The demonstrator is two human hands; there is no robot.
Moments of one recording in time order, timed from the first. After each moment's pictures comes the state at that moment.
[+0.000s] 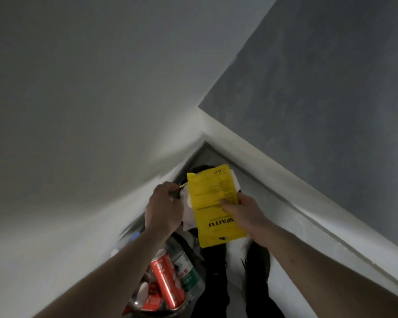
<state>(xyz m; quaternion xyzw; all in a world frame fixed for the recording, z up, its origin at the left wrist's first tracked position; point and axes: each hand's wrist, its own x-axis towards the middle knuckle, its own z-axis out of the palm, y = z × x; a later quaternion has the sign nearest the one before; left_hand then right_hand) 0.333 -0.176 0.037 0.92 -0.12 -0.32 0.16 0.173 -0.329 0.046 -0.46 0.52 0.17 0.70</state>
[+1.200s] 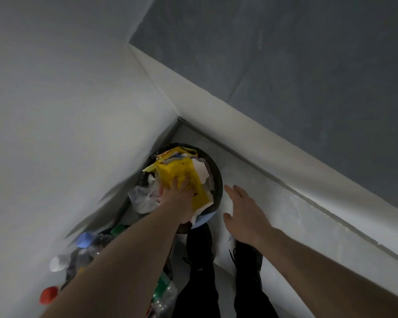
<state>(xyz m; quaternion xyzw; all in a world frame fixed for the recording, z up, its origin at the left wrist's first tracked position) 0.254 -0.217 -0.141 0.72 -0.46 -0.43 -0.30 0.080 -0.322 -0.074 -0.73 0.40 0.30 0.46</state>
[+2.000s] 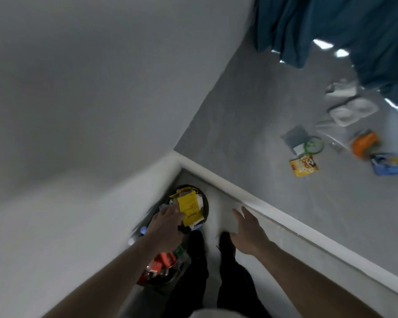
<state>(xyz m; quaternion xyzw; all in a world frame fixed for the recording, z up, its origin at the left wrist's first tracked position) 0.258 -0.185 0.363 0.77 -0.45 -0.45 -0.09 0.032 -0.324 0.341 -0.74 0.46 0.32 0.38</state>
